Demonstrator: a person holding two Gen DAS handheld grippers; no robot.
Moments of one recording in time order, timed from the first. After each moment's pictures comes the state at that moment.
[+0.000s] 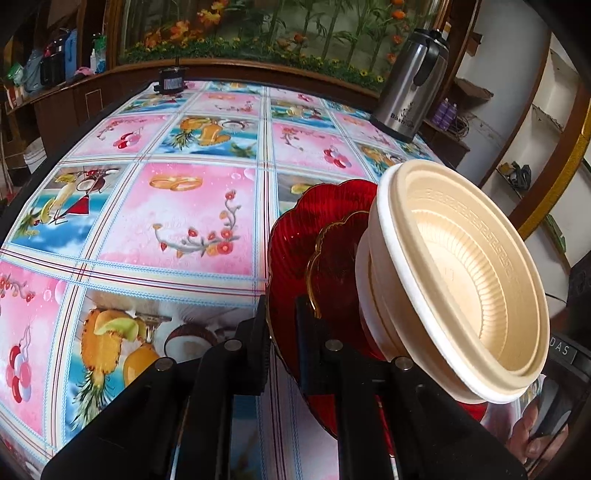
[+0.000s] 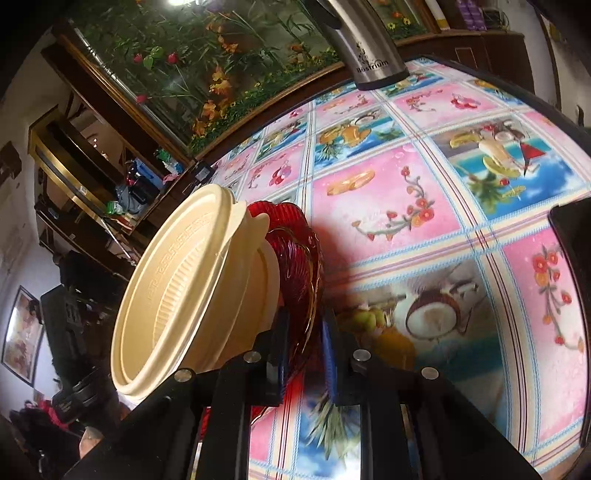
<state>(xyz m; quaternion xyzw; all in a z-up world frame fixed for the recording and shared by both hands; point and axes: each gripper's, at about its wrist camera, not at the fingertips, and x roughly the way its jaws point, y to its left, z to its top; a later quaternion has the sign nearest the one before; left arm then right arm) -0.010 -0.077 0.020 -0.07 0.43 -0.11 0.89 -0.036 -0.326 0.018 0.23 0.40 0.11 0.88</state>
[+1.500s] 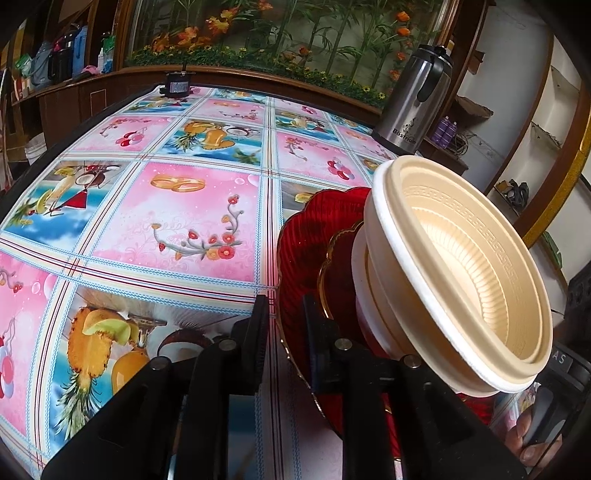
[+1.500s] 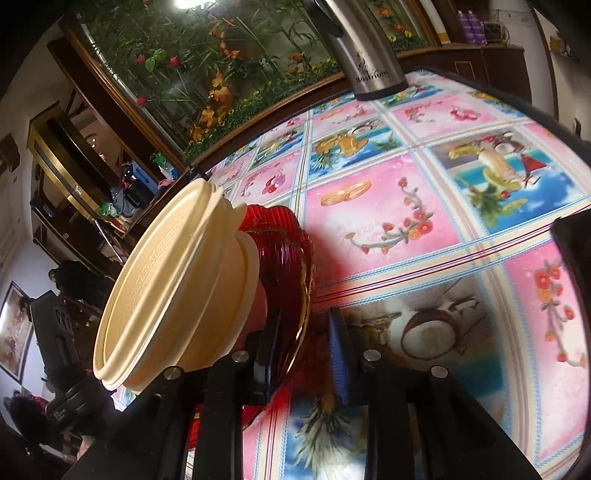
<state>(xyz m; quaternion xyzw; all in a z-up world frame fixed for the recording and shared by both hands) -0.010 -0.072 0.011 -0.10 0.40 -0.11 0.90 -0.032 -0.329 0.010 0.22 0.38 0.10 0.89</state>
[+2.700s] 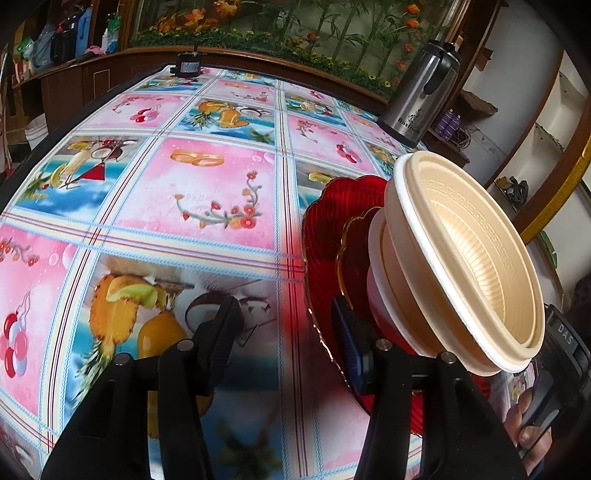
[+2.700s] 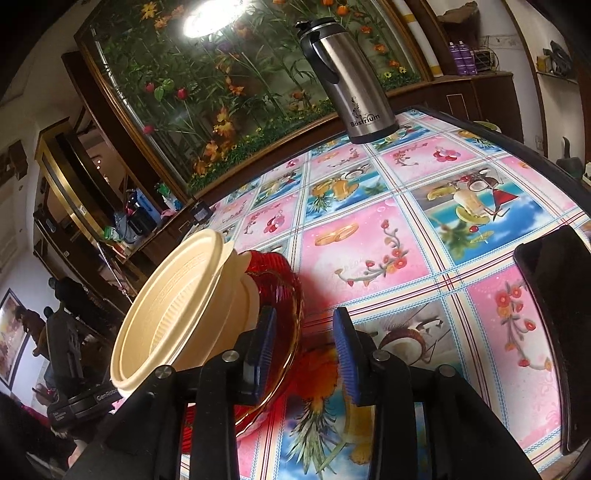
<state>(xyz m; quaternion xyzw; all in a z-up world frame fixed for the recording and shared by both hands) -0.025 -0.054 0.011 -0.12 0.44 -0.12 0.88 -0.052 -0.343 0.028 0.22 0.32 0.08 0.92</state>
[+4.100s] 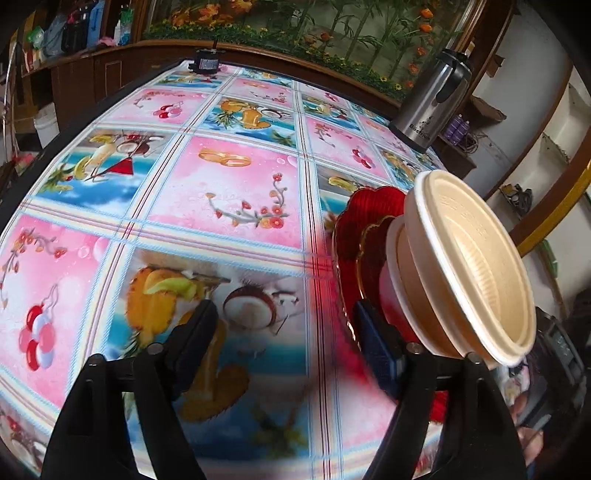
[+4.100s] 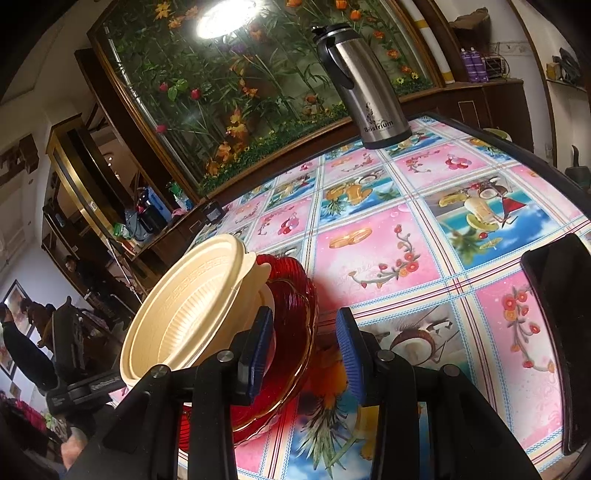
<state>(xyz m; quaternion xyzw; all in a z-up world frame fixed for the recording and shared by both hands) -0.030 -0.030 0.020 -0.13 0.45 -0.11 0.88 -0.060 -0.336 0.032 0.21 0.30 0.10 0.93</state>
